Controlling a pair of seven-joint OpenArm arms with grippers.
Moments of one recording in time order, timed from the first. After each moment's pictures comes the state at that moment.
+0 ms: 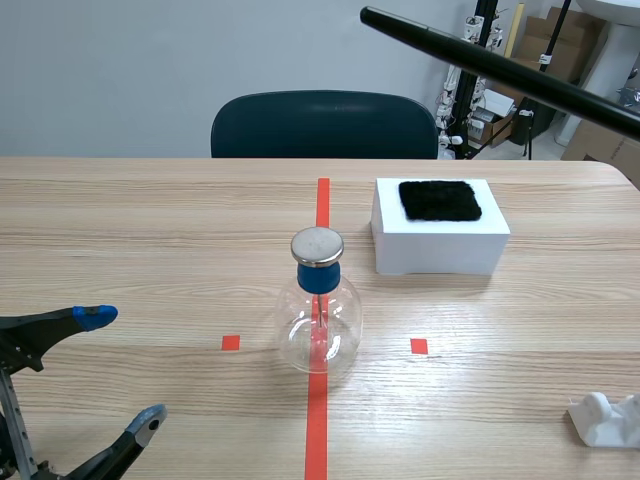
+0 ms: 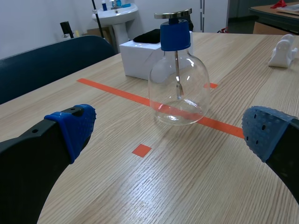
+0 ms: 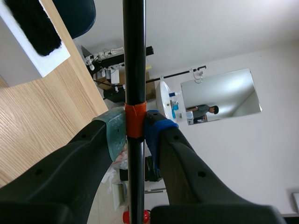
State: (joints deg) left arm 13.8 -26.9 4.4 52.8 28.8 -32.1 -81.7; right arm -58.5 -3.2 29.1 133.5 -54.8 -0.8 30.2
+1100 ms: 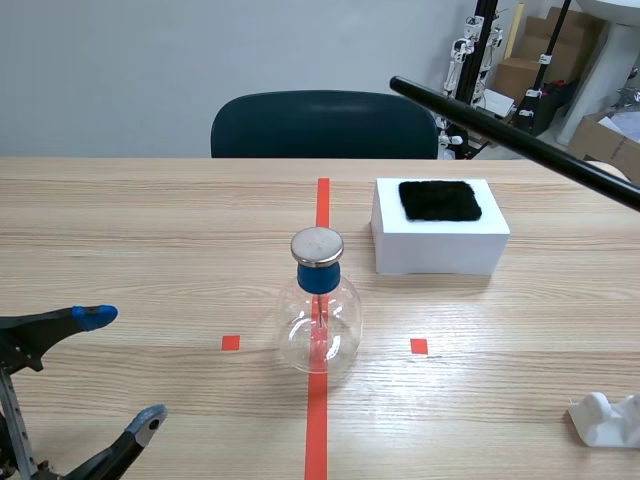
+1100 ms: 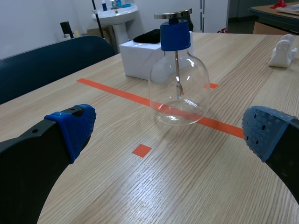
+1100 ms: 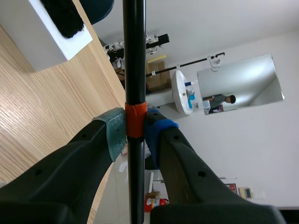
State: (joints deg) left arm 13.8 -26.9 4.4 52.8 28.8 -32.1 -81.7; right arm -54.5 -3.2 29.1 124.5 -54.2 -0.7 31.5
